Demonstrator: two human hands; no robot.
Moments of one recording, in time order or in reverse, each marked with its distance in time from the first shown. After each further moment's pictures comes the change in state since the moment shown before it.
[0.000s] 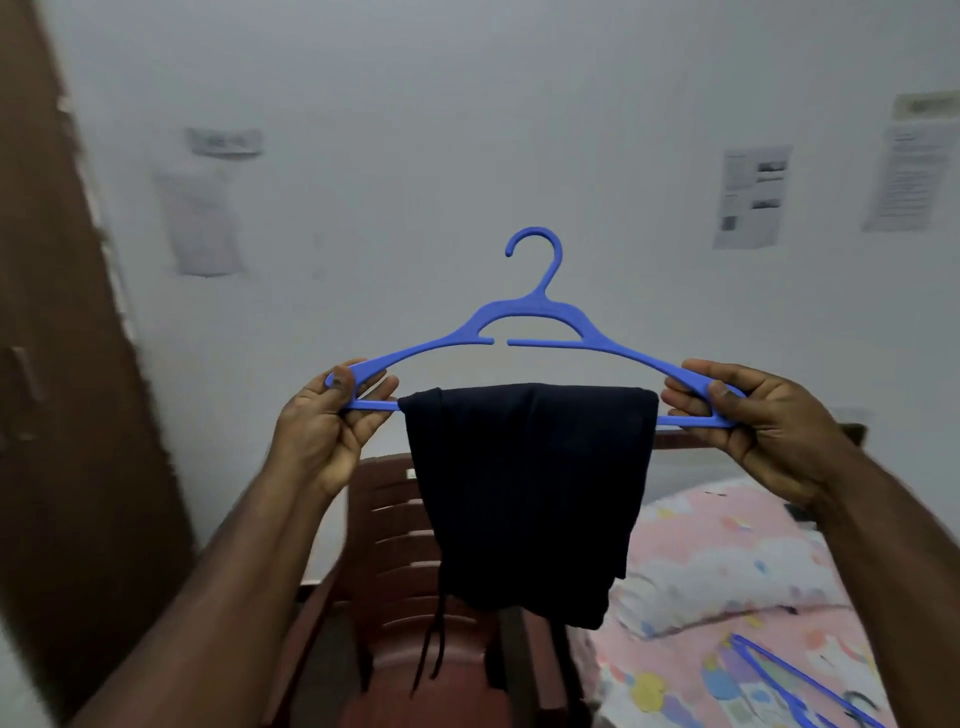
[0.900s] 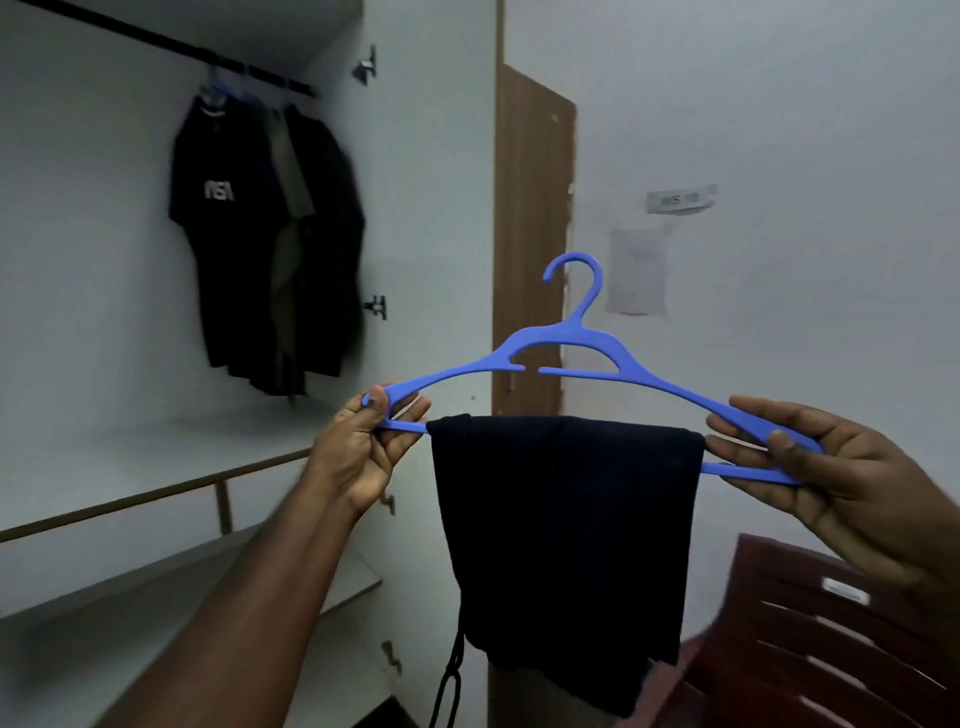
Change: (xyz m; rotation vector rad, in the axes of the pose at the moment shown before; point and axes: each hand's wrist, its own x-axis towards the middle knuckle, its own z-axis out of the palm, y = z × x) left_hand -0.174 0.287 -0.258 0.132 0.515 0.473; right_hand -0.015 0.072 0.391 0.258 -0.772 0.141
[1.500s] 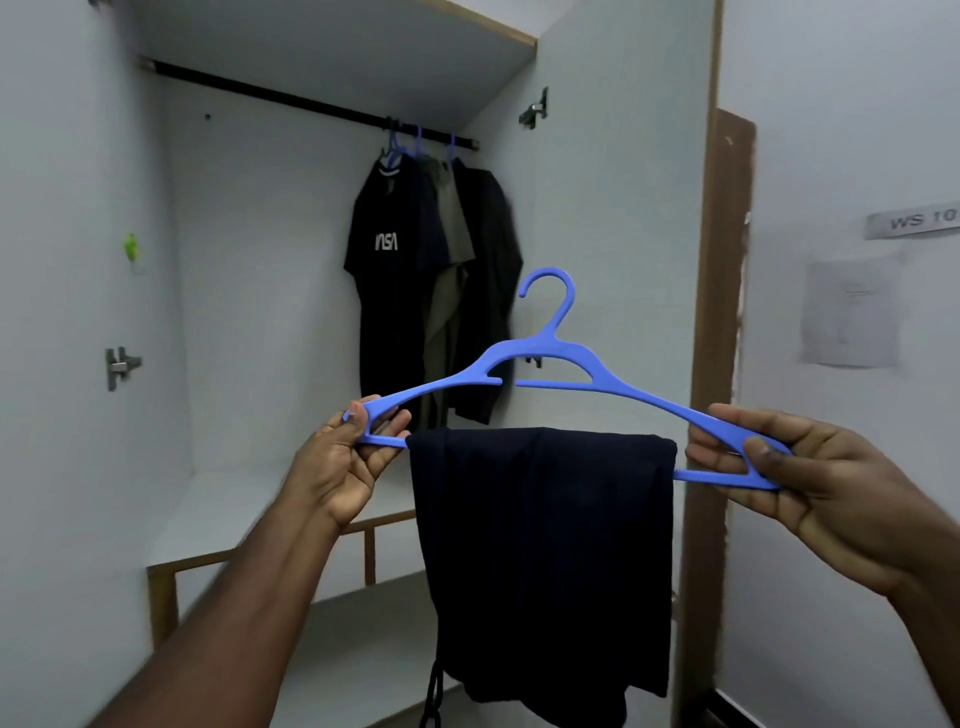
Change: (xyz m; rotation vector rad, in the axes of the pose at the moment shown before) left_hand 0.084 0.154 -0.162 0.014 0.212 0.185; right_hand 0.161 0.080 0.206 0.082 -0.284 0.038
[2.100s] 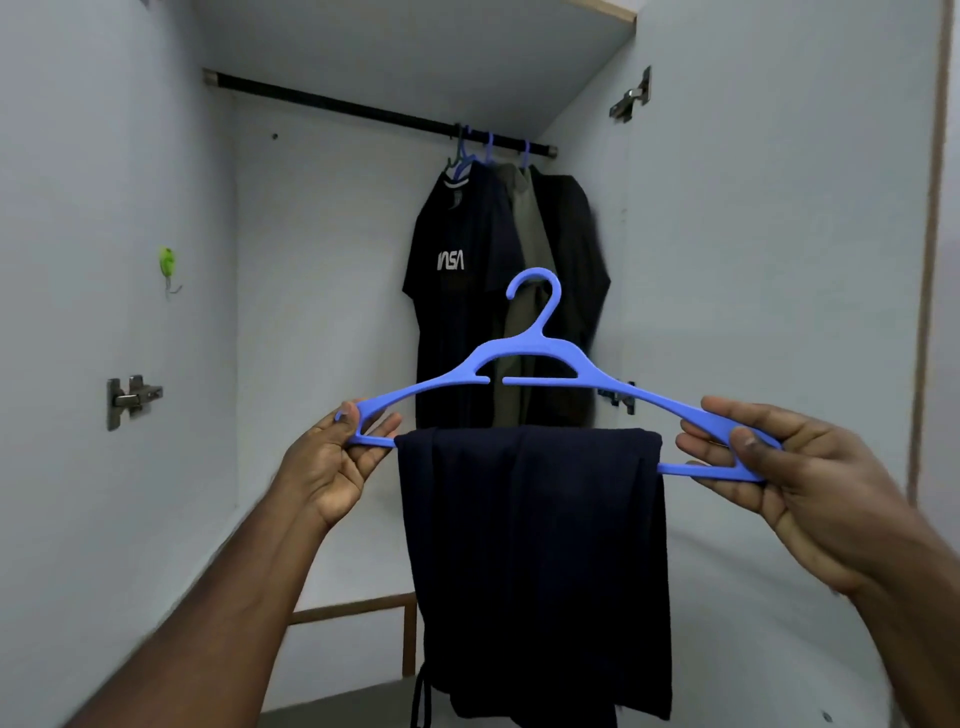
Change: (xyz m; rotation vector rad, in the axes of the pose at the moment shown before) left_hand 0.164 0.037 -0.056 0.018 0.093 0.159; right_hand 0.206 0.074 0.078 0.056 -0.062 -0.149
